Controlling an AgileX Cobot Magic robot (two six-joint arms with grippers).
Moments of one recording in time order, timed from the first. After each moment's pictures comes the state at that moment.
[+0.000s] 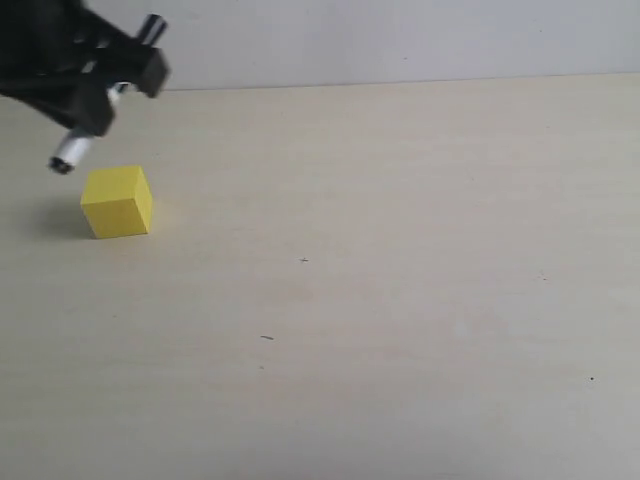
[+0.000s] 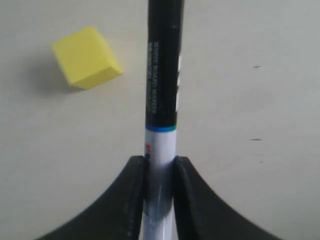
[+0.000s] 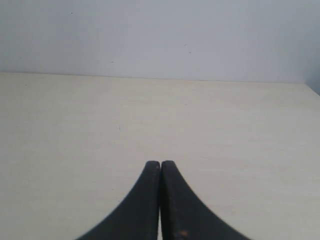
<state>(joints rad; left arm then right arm) -0.59 1.45 -1.35 0.18 1.21 -0.27 0.15 0.01 0.00 0.07 0.31 -0.10</state>
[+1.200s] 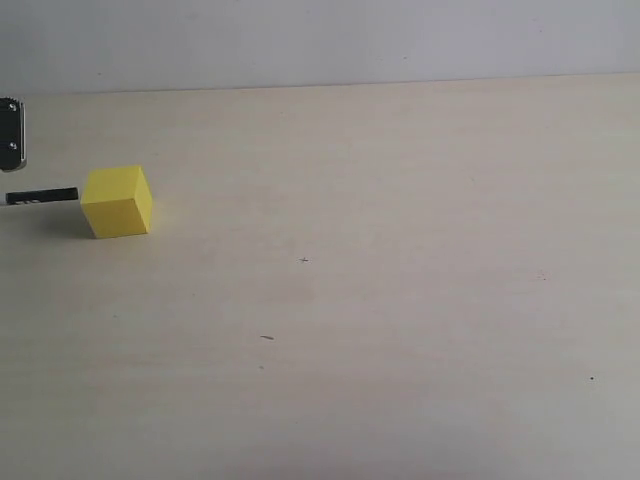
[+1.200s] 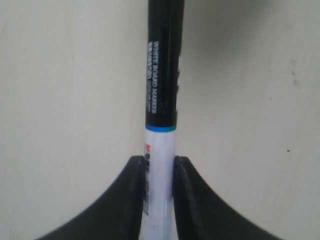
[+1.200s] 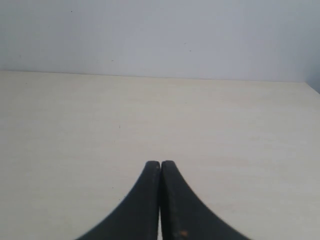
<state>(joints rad) 0.10 1.96 -1.19 0.12 0.50 1.40 0.15 0.01 0.00 0.07 0.31 -0.10</state>
